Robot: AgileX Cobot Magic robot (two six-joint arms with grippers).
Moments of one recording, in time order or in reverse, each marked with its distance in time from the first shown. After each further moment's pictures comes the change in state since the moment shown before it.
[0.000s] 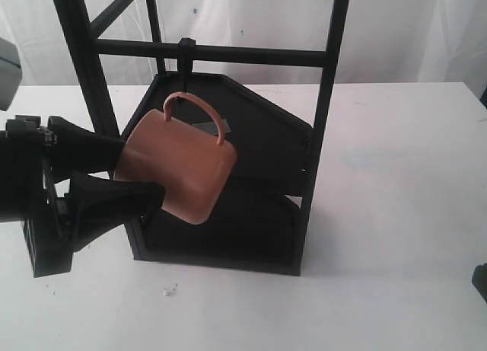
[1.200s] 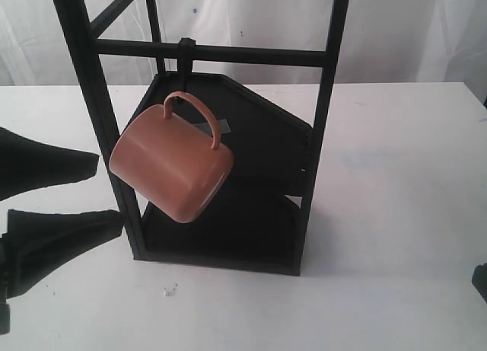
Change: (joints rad) left arm 0.000 -0.224 0.070 0.151 -0.038 -0.083; right arm 0.000 0.000 0.000 0.000 0.000 -0.002
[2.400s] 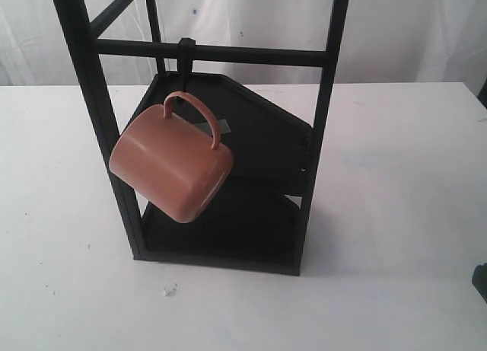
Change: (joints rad) left arm 0.062 -0.743 0.140 0.900 -0.074 -1.694; right arm 0.000 0.000 0.000 0.000 0.000 0.000
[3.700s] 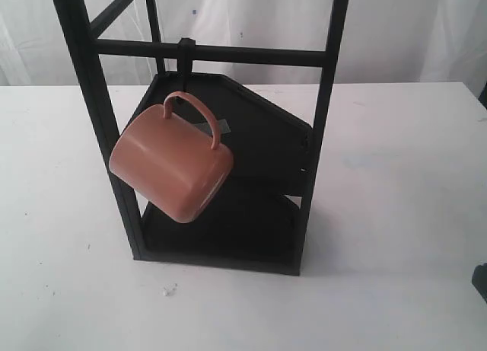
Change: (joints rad) left arm 0.221 0.003 0.388 0.283 -0.230 0.237; right arm 0.000 0.000 0.000 0.000 0.000 0.000
